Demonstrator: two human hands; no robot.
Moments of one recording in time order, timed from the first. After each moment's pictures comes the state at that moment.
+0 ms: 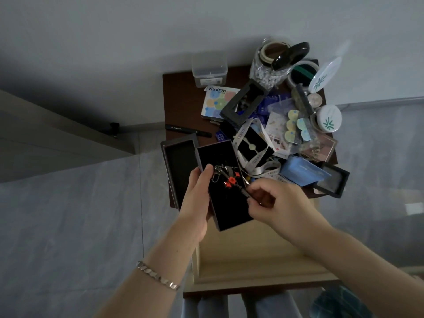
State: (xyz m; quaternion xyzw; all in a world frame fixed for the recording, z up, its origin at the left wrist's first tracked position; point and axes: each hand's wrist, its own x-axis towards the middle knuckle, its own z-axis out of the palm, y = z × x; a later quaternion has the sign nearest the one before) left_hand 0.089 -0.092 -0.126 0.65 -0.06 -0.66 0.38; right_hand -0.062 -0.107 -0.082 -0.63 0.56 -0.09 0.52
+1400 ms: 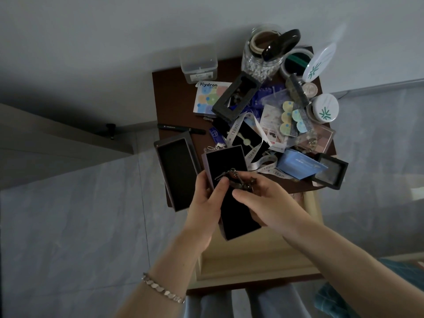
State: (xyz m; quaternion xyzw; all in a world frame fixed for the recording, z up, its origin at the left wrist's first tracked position) left_hand 0.069 -0.080 -0.128 0.64 -0.15 -0.67 0.36; right_hand -0.052 -0.111 -0.087 -0.37 0.60 -0.13 0.70
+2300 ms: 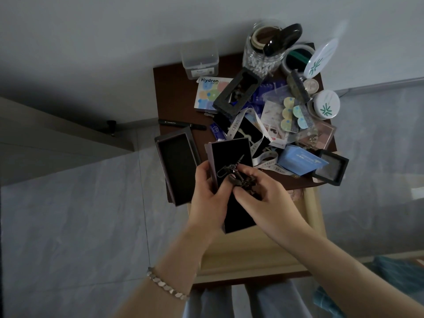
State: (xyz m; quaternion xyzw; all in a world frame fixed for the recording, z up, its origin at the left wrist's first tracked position) left_hand 0.064 -0.081 -0.118 0.66 -0.21 -0.62 0.37; right_hand -0.048 -0.094 -0.089 -0.43 0.62 -0.17 0.63
